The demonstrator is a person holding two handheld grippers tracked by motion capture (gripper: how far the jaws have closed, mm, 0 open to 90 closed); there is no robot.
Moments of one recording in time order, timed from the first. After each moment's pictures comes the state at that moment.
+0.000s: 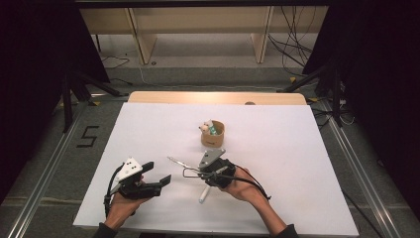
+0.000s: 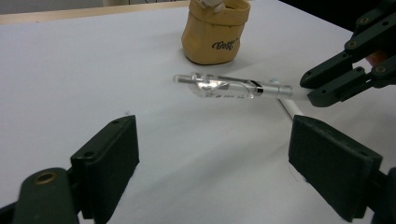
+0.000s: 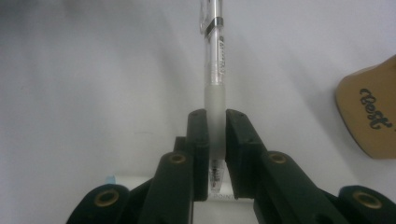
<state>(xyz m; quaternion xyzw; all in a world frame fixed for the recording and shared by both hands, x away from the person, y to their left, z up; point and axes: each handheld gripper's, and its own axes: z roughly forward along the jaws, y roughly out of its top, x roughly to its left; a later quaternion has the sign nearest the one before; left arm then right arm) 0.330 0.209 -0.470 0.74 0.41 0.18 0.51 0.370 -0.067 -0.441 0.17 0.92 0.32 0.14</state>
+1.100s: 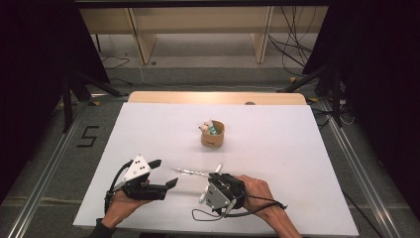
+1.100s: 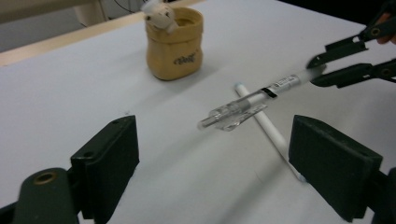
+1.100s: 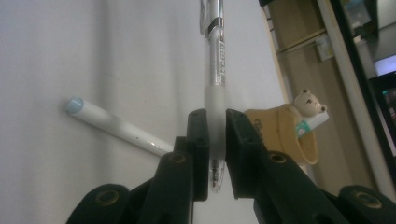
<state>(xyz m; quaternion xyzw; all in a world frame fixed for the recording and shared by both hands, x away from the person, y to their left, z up) 0.322 0.183 -0.435 0.80 0.32 0.18 0.48 0.302 -0.087 -0.441 -0.04 0.88 0.25 0.41</state>
